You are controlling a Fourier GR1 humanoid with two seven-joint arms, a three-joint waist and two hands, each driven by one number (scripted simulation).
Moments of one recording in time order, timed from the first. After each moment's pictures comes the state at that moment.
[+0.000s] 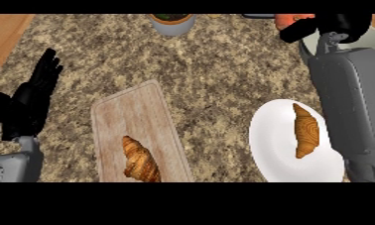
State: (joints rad) left arm -0.15 0.27 0.14 -1.57 -0.01 0.05 0.15; right arm -0.83 -0.26 -0.08 -1.30 1.12 0.08 0.61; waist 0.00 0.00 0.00
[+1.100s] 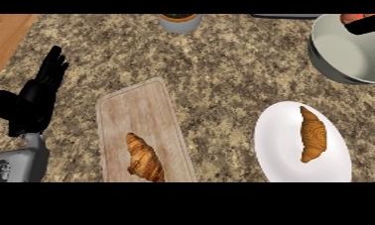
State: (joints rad) left arm -0.17 0.25 0.14 -1.55 -0.03 0.03 0.13; right arm -0.96 -0.56 -0.41 -0.57 0.91 -0.25 0.09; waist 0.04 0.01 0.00
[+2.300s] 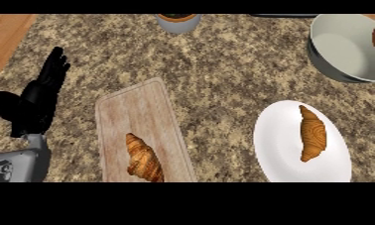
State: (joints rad) left arm -0.17 0.24 0.14 -1.55 -0.03 0.03 0.12; right arm -0.94 -0.74 -0.83 -0.26 0.53 -0.08 -0.25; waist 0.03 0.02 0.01
